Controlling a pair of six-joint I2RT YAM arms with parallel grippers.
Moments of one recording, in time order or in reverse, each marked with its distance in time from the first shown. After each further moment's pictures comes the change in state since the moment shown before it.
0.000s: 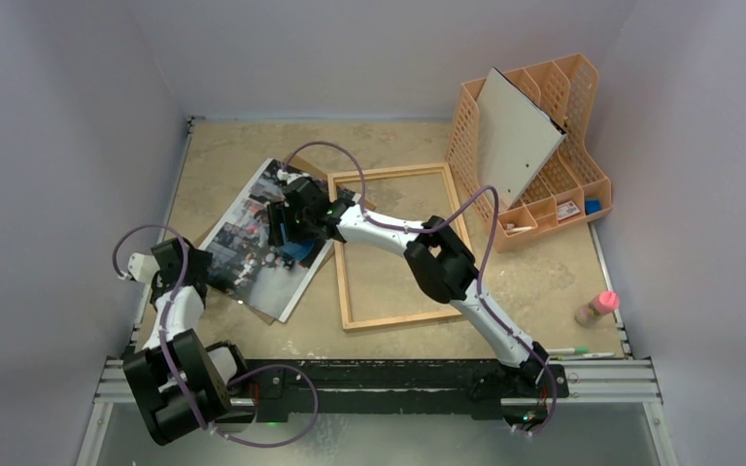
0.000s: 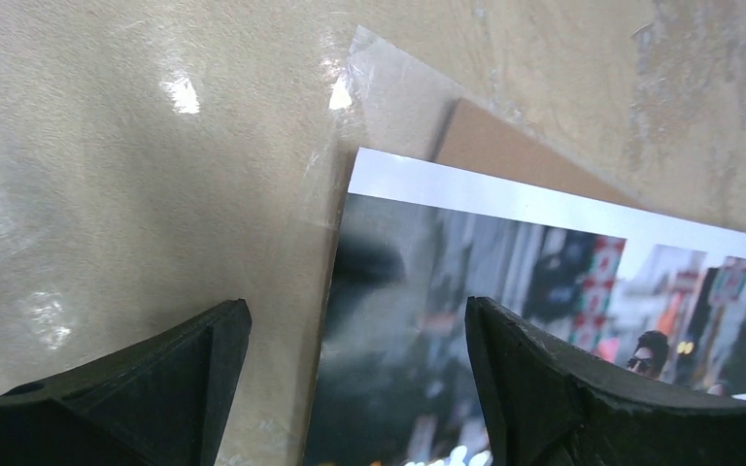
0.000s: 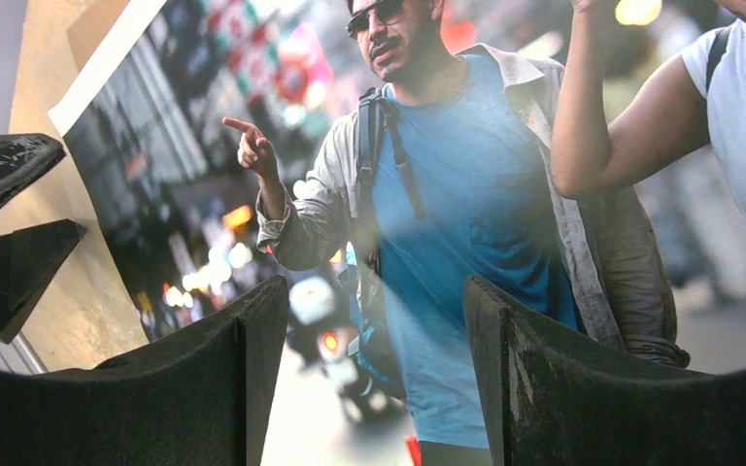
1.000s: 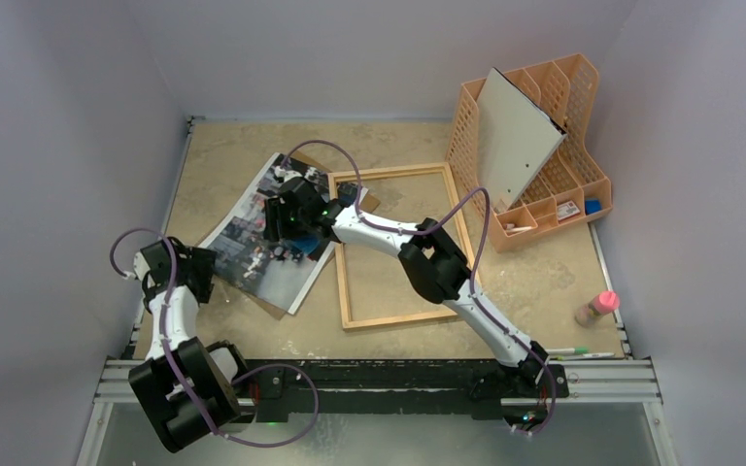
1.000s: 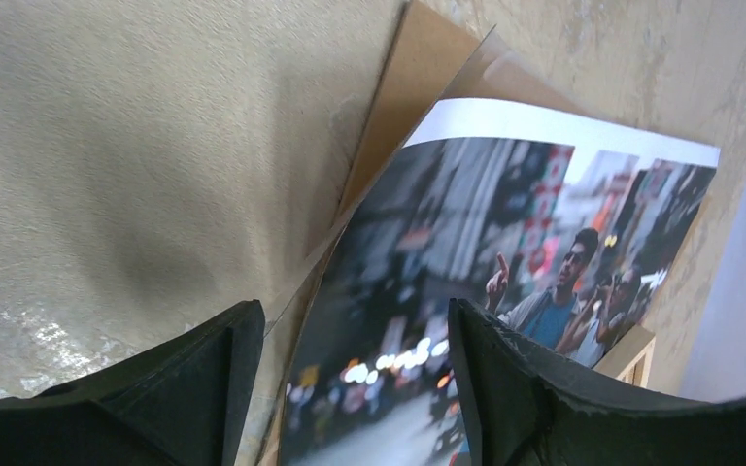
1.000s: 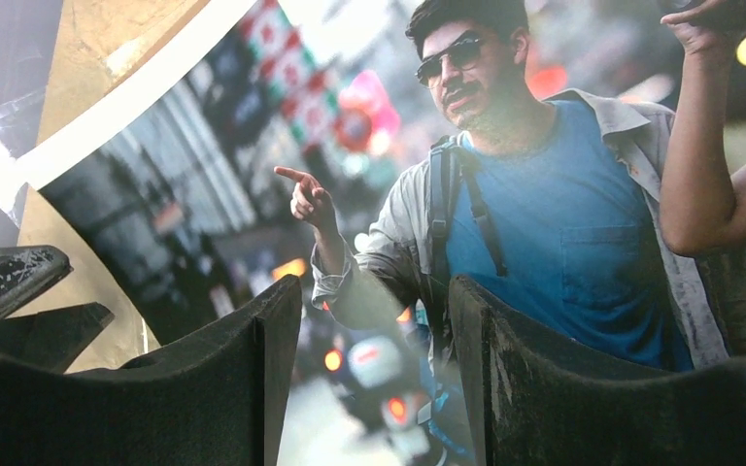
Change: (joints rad) left arm 0.060 -0.059 0.043 -0.121 0.301 -0.063; right arm 0.013 0.077 0.092 0.018 0.038 0.032
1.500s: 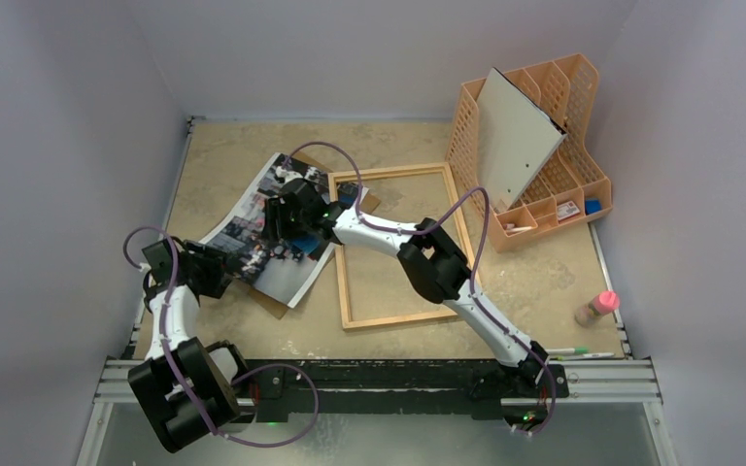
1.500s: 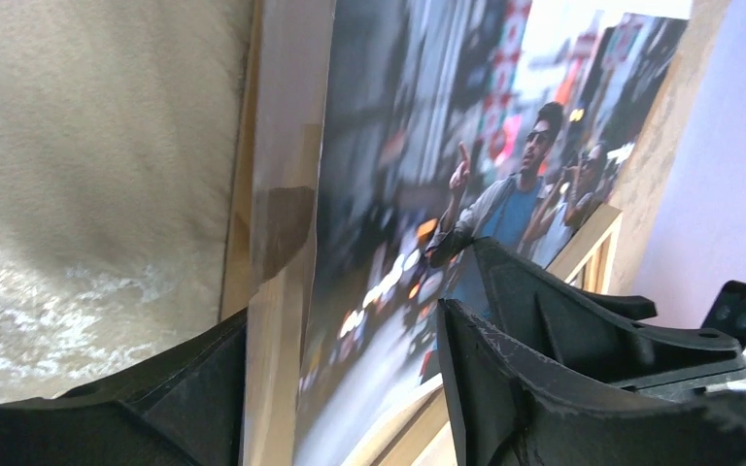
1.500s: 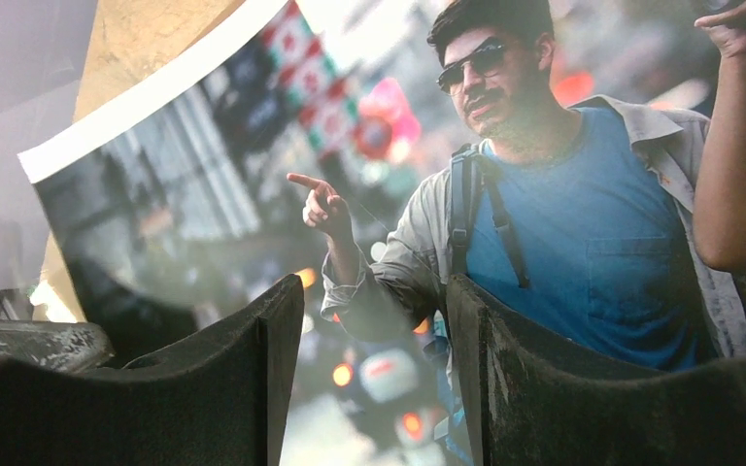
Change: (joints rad) left arm 0.002 0.000 0.003 -0.006 0.250 0.040; right arm -0.001 0.002 -0.026 0.061 -0.019 0.027
